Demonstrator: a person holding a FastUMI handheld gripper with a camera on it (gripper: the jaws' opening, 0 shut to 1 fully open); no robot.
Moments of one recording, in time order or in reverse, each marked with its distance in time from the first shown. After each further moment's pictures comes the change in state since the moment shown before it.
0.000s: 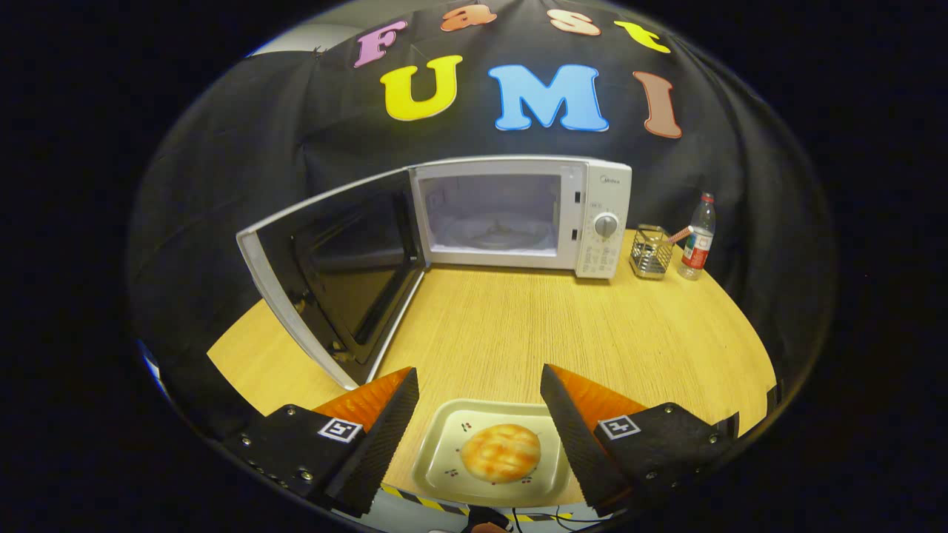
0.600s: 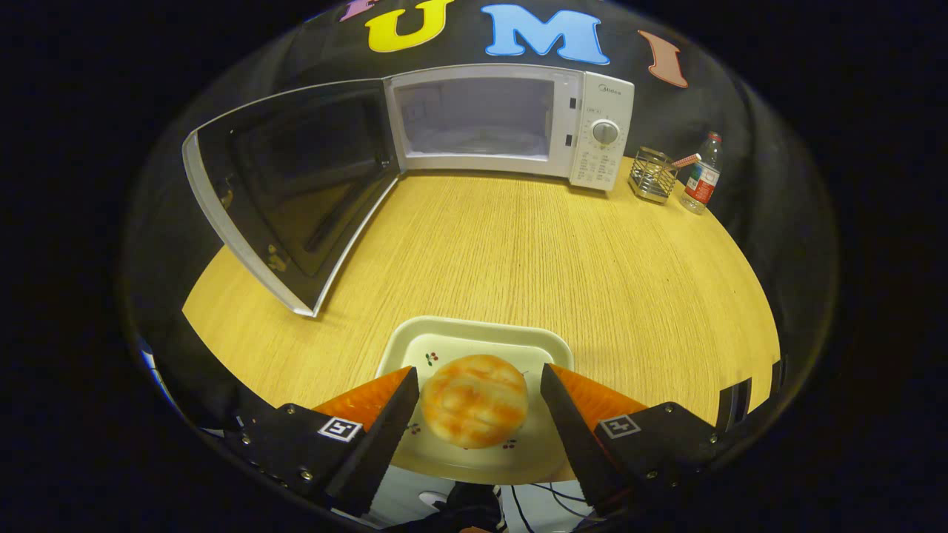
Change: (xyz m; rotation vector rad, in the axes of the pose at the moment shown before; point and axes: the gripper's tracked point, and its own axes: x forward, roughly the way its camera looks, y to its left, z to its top) arm 0.019 -0.016 -0.082 -0.016 0.296 -0.042
